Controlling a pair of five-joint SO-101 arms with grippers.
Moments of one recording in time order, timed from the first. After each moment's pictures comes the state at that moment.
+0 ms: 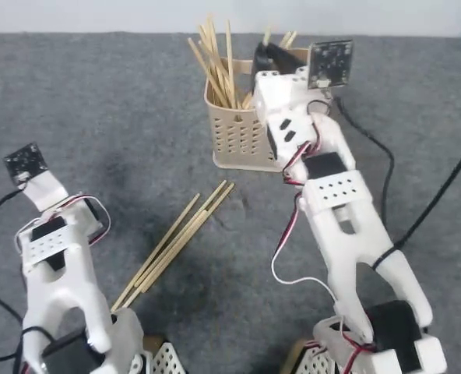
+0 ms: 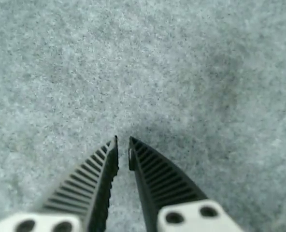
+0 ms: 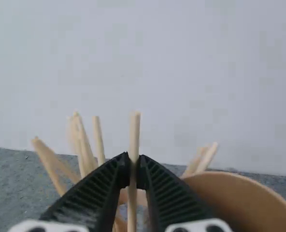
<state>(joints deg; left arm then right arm) -34.6 -23.7 63.5 34.6 9.7 -21.8 -12.9 28.4 -1.3 -9.9</state>
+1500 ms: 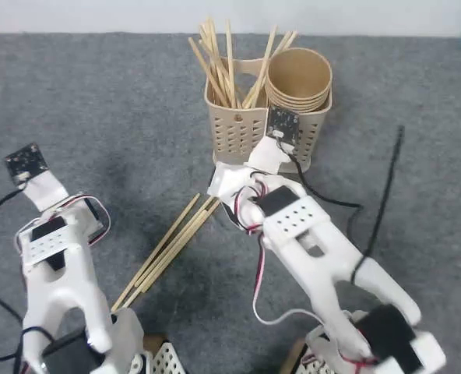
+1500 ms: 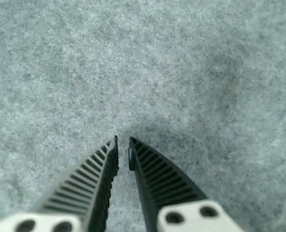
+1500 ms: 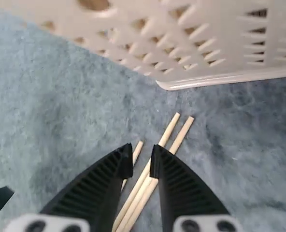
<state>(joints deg) -34.6 -23.7 63.5 34.6 9.7 -37.5 -13.1 38.9 32.8 -47.2</state>
